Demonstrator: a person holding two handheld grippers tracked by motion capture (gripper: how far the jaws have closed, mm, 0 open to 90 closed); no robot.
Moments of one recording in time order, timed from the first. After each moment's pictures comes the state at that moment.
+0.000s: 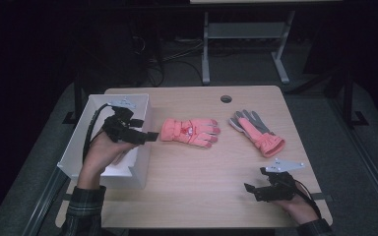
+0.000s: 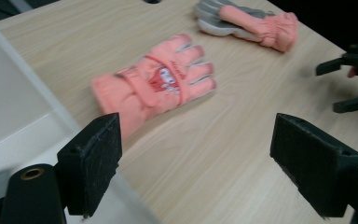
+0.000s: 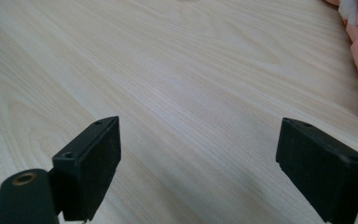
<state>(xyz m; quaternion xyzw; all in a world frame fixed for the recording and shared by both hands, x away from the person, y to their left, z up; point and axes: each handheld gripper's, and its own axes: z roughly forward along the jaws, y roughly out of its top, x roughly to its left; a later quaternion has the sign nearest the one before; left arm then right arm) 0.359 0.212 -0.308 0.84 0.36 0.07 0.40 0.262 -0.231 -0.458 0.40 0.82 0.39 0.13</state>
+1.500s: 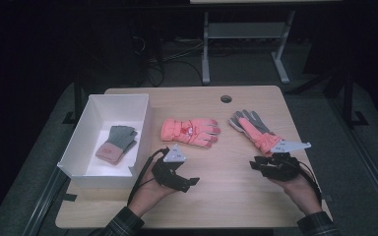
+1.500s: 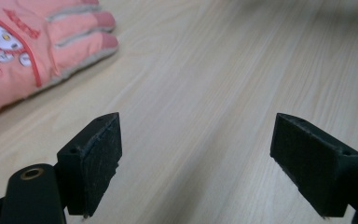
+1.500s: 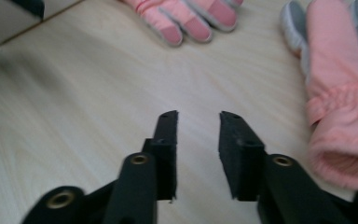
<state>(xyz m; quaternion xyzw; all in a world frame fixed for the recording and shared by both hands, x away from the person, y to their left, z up) 0.297 0.116 -0.426 0.88 0.25 0.09 0.39 0.300 -0.241 -0.419 0.41 0.81 0.41 0.12</state>
